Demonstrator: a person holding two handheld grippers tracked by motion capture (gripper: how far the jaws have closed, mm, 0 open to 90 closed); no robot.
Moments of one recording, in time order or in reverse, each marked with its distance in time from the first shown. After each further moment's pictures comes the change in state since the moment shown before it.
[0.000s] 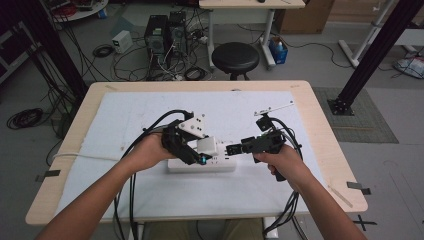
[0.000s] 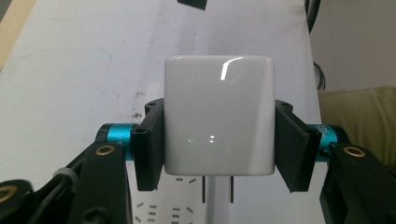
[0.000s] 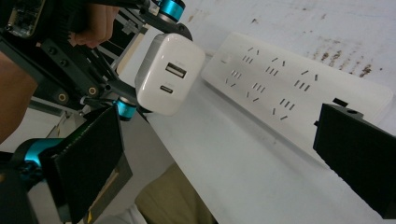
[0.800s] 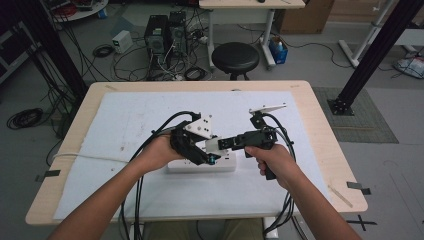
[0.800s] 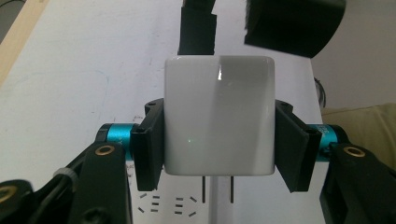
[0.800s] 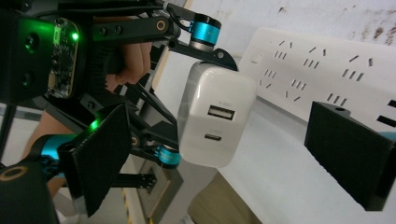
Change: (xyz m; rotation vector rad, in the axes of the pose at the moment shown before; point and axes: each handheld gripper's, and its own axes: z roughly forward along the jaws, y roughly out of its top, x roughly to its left) left arm 0.000 0.007 0.015 -0.045 0.005 0.022; right arm -0.003 0.008 0.018 0.000 0.141 0.214
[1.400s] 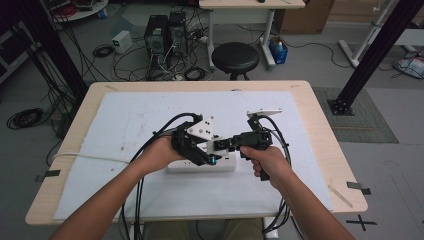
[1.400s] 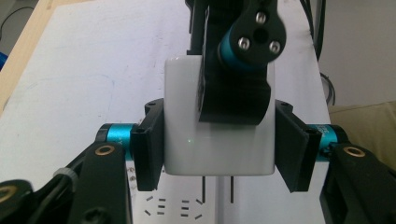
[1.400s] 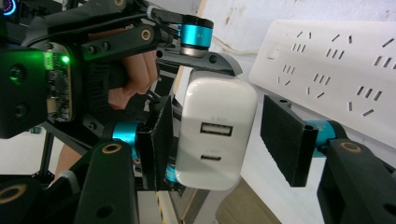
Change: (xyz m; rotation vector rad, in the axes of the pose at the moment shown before) left arm -0.005 0.003 0.002 0.004 0.022 0.034; right arm -0.015 -0.001 0.014 -0.001 0.105 0.106
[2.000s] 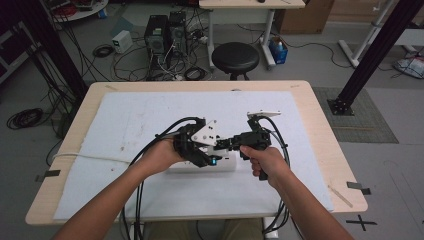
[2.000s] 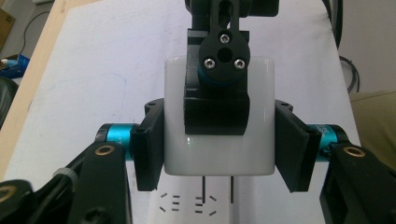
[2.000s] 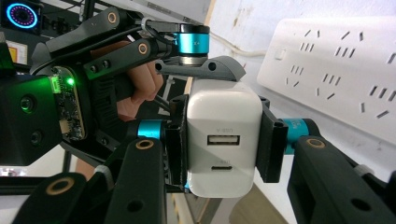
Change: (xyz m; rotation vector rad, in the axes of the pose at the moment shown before) left arm -0.006 0.002 0.006 0.046 0.072 0.071; right arm -0.009 0.002 0.002 -0.009 0.050 0.034
